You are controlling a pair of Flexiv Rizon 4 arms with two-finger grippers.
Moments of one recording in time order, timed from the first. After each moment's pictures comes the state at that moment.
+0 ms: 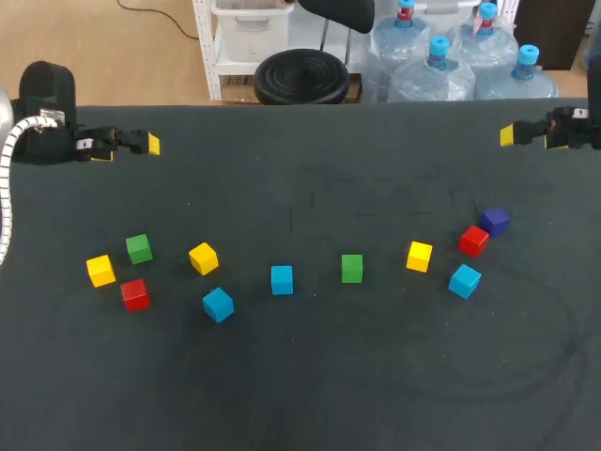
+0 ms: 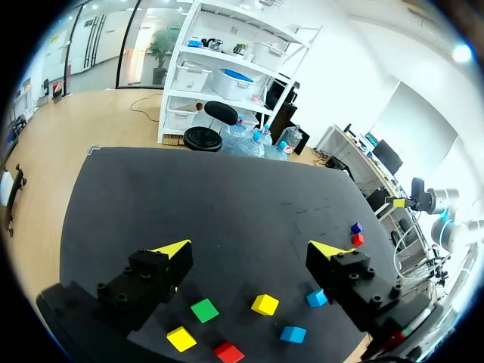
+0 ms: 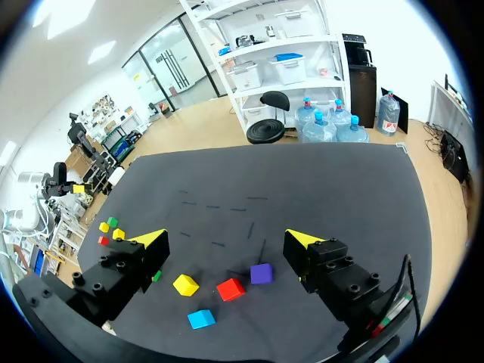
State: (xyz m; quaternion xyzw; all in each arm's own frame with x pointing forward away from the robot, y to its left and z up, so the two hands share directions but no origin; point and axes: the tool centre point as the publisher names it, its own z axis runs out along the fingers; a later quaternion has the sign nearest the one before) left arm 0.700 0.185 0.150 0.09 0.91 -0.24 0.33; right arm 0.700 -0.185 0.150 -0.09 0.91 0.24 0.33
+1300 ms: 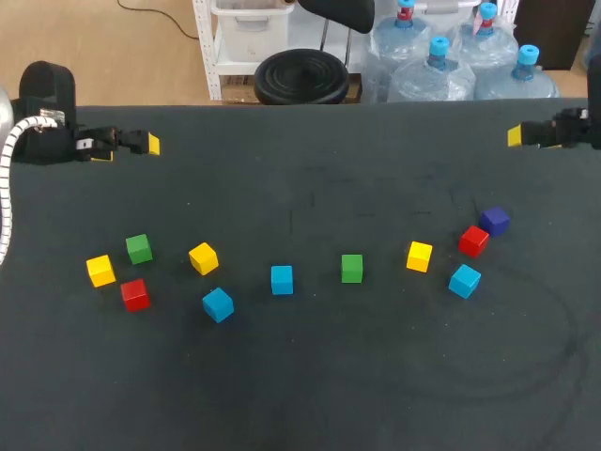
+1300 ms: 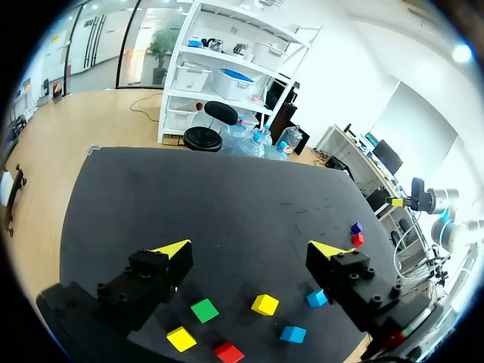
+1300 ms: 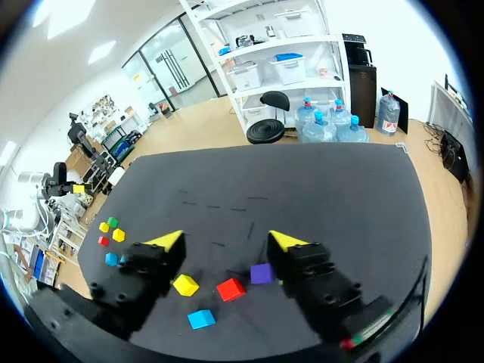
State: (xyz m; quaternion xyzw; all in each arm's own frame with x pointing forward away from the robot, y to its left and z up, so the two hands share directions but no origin) left arm 0.700 0.185 0.150 0.09 0.91 -0.24 0.33; right arm 0.700 -0.185 0.150 -0.09 0.91 0.24 0.33
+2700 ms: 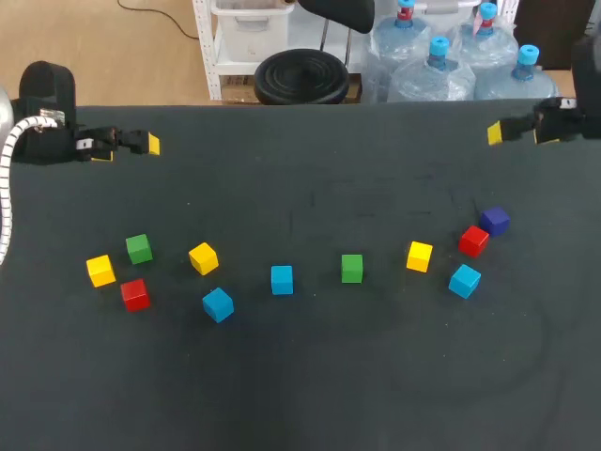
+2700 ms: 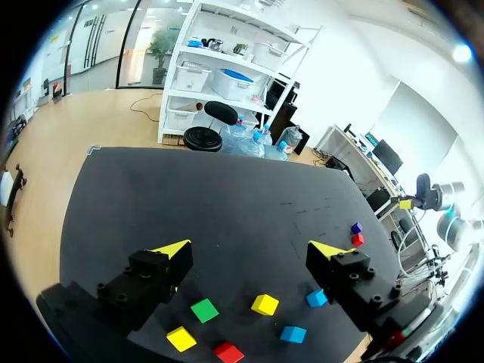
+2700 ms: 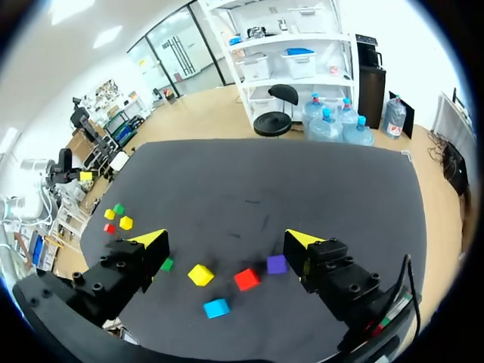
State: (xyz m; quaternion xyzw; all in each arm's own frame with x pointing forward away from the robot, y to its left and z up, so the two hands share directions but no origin) left arm 0.700 0.185 0.150 0.09 0.91 -0.24 0.33; right arm 0.680 -0.159 0.169 -0.12 0.92 0.23 0.30
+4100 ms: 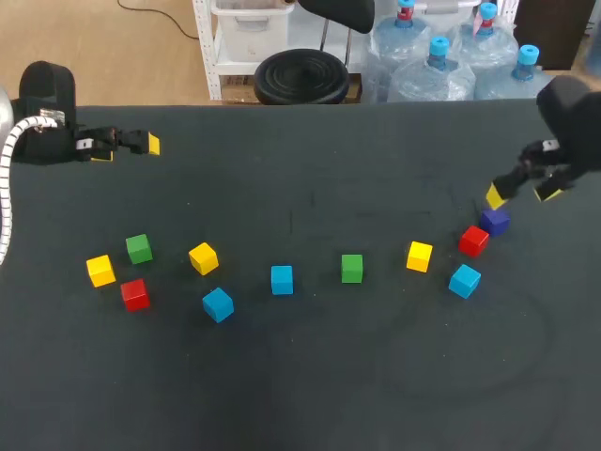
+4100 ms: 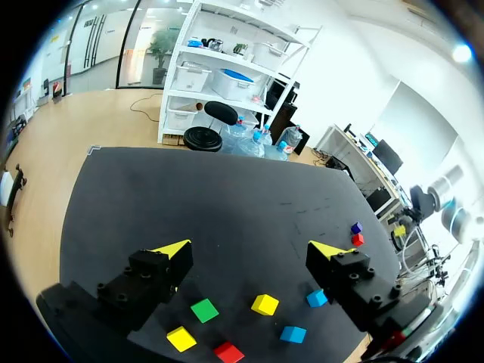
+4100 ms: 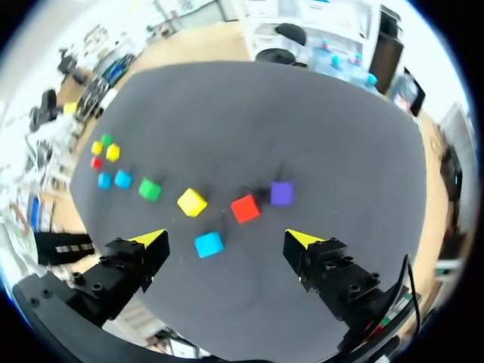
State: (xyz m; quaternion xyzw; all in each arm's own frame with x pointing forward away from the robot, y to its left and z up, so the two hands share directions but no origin) left arm 0.700 0.185 0.150 0.09 0.91 -0.24 0.33; right arm 0.616 -0.162 0.115 -0.20 0.96 0.17 0.12
